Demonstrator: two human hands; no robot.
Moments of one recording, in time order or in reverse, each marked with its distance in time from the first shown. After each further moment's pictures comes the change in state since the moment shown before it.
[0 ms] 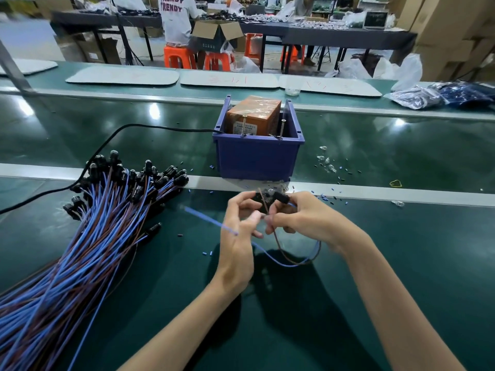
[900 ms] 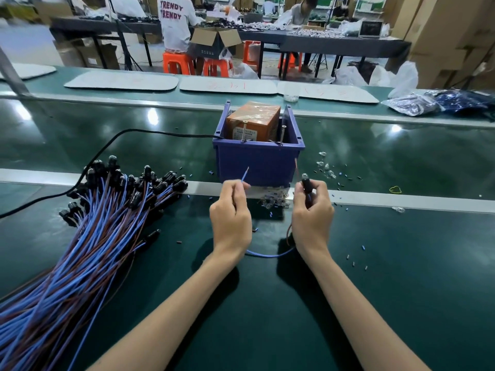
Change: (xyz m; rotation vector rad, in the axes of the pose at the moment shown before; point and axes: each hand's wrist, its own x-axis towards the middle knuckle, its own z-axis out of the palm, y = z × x) left_hand 0.047 -0.006 0.002 0.387 0.247 0.168; right_hand 0.045 0.047 0.027 0.146 1.038 -0.295
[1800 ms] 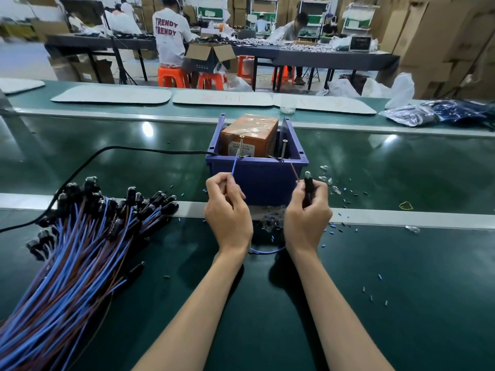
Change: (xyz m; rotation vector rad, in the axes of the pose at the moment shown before) left_hand 0.050 -0.027 0.041 -0.085 0.252 0.109; right_hand 0.032 0.014 0.044 0.057 0.227 -0.101
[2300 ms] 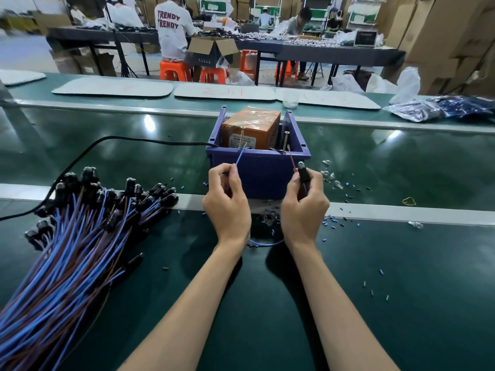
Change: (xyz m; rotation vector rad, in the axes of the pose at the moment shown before) left_hand 0.001 -0.001 0.000 -0.014 0.024 -0.021; right_hand 0.000 -0.001 0.003 -0.059 -0.037 -0.126
